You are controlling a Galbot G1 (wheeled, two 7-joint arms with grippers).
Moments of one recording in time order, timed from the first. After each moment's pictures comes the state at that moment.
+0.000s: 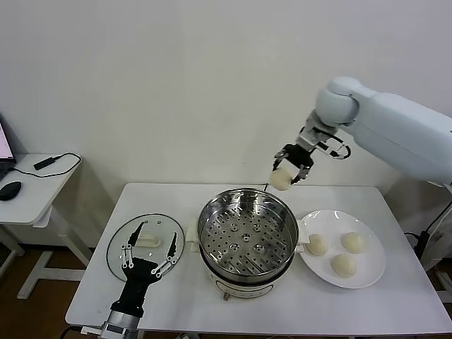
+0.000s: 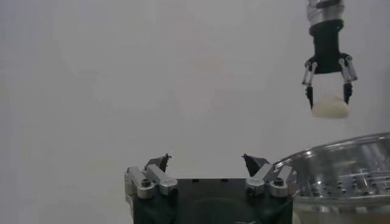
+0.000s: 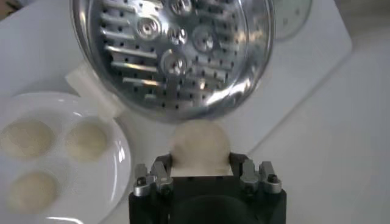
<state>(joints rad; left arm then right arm) 1.64 -1.30 -0.46 -2.09 0.13 -0.29 -0.07 0.61 0.96 -1.15 1.30 0.03 0.38 -1.27</state>
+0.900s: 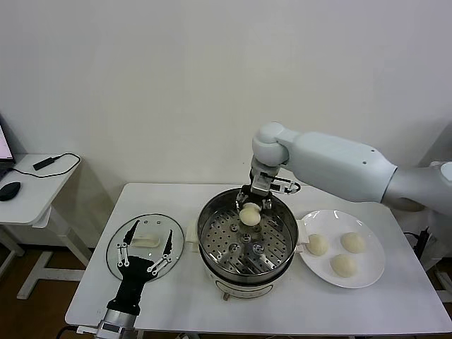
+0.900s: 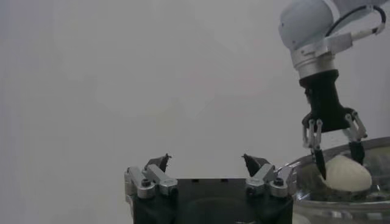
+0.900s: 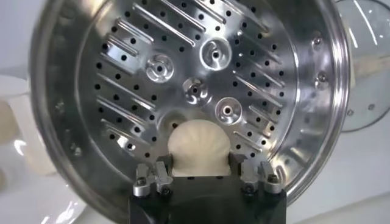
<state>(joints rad) 1.63 -1.30 -0.47 -2.08 0.12 -0.30 -0.07 0.42 1.15 -1.14 1.23 -0.20 0.51 -1.24</state>
